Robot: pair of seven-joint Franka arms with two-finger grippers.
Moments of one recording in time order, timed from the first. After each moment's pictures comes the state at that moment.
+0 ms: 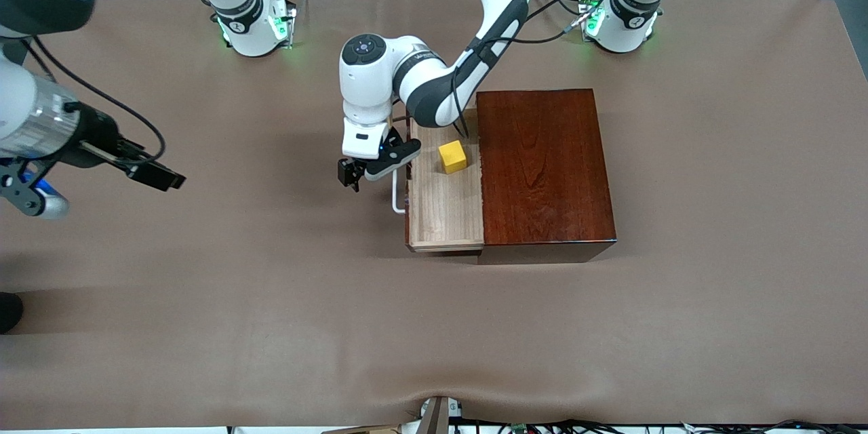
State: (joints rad) left arm -1.04 0.92 0.13 -1.07 0.05 2.21 -1.68; right arm 0.12 0.29 -0.02 -1.20 0.13 1.40 0.67
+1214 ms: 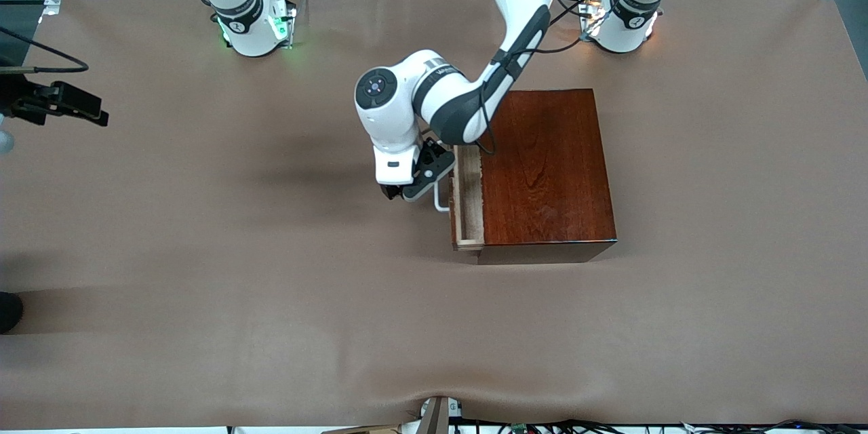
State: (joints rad) left arm -0.95 0.90 0.13 -1.04 0.02 1.88 -1.60; right arm 0.02 0.11 -0.02 -1.34 0.00 1.30 0.03
